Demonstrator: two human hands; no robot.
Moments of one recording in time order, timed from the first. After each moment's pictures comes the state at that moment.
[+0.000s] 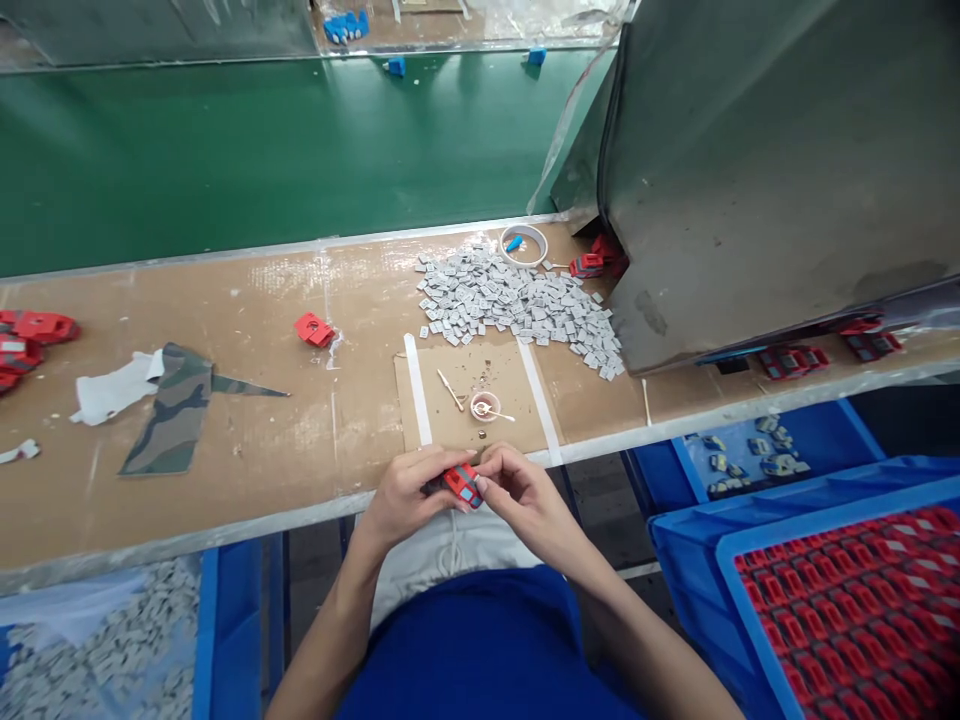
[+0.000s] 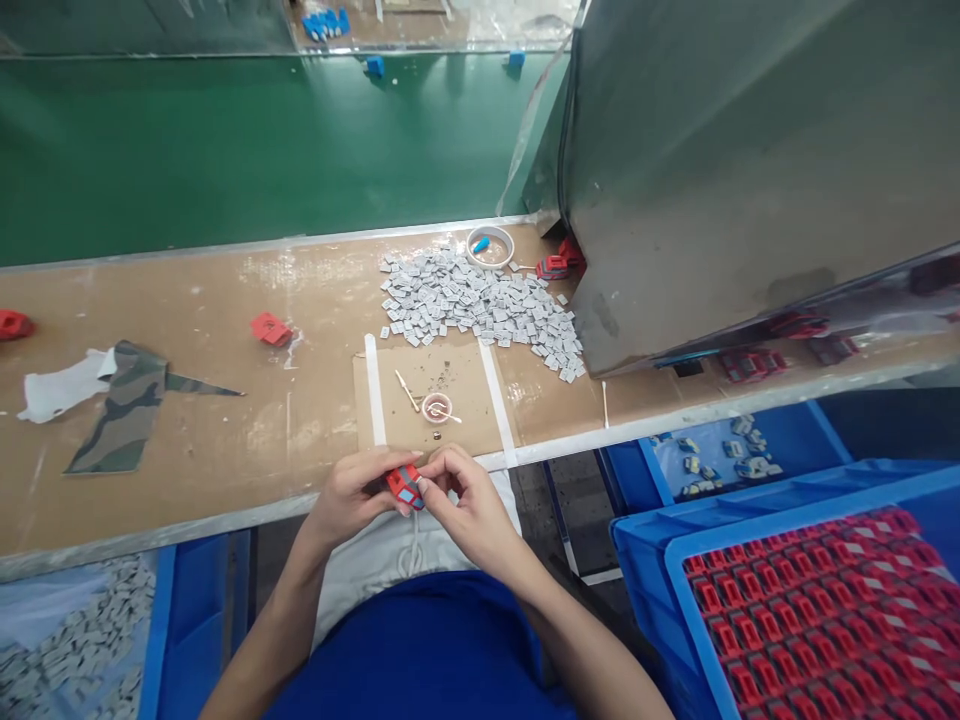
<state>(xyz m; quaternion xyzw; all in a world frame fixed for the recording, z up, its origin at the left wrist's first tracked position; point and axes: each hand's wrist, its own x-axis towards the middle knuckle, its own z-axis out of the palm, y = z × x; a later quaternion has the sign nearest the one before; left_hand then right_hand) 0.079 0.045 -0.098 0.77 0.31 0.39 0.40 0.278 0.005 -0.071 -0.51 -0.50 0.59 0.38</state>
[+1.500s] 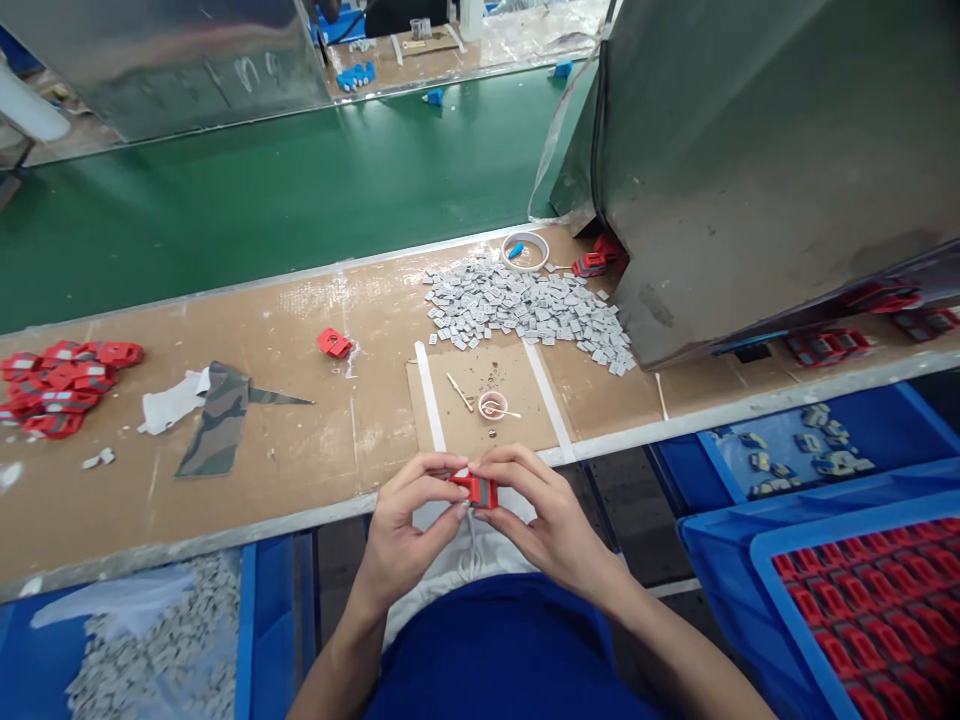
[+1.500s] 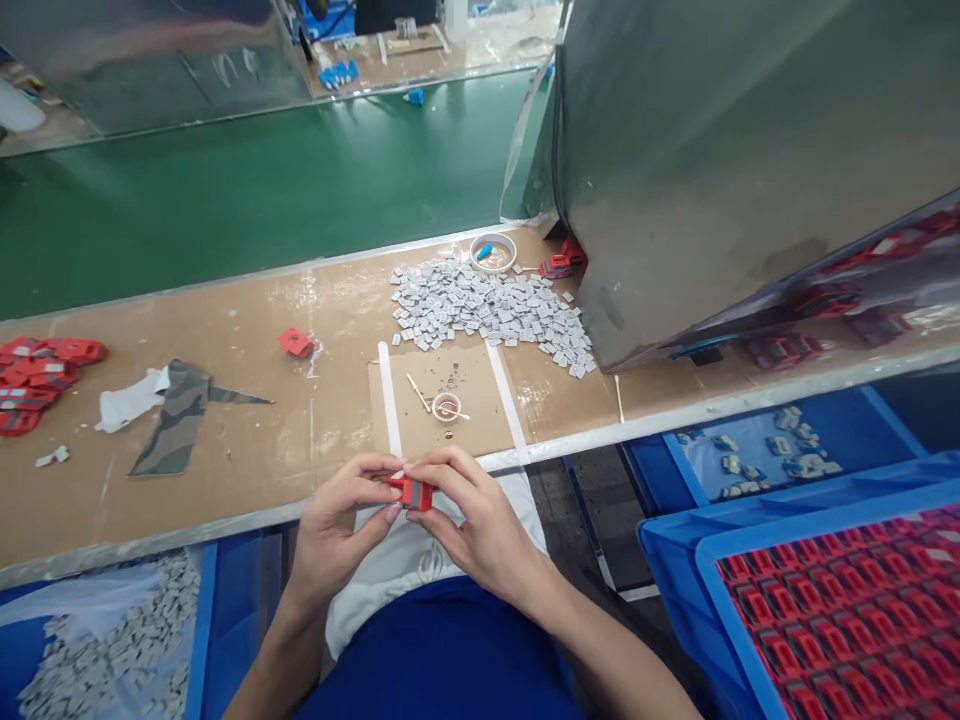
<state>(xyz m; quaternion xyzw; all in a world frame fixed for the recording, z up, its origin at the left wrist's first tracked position) 0.078 0.010 -0.044 0.66 0.40 0.45 0.44 0.278 0.000 -0.040 -0.42 -0.68 0.42 0.43</state>
